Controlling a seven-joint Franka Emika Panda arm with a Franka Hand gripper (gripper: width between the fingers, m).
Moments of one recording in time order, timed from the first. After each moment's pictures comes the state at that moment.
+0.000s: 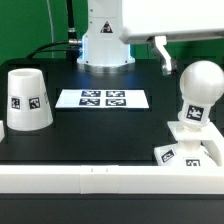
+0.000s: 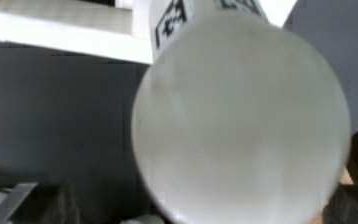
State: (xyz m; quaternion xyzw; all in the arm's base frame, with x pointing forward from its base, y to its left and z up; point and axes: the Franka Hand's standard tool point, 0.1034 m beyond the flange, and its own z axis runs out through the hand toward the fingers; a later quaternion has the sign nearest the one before) arm 0.633 0.088 0.144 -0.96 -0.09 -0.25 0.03
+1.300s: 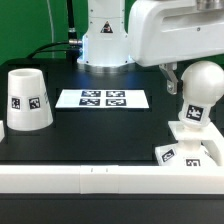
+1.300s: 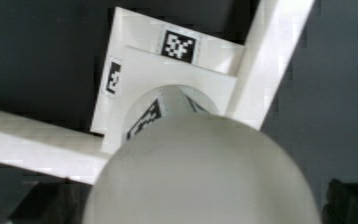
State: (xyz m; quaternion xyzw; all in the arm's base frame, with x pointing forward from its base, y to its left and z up) arm 0.624 0.099 0.124 -0.99 -0.16 0.00 0.02
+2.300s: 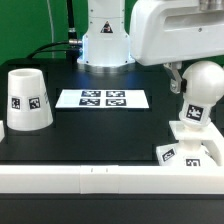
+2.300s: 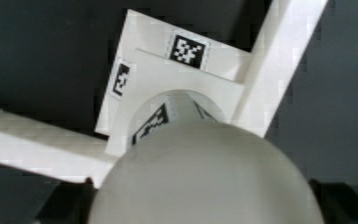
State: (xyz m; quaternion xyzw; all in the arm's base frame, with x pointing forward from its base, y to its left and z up) arm 0.624 0.096 0.125 -0.99 -0.09 0.00 0.04
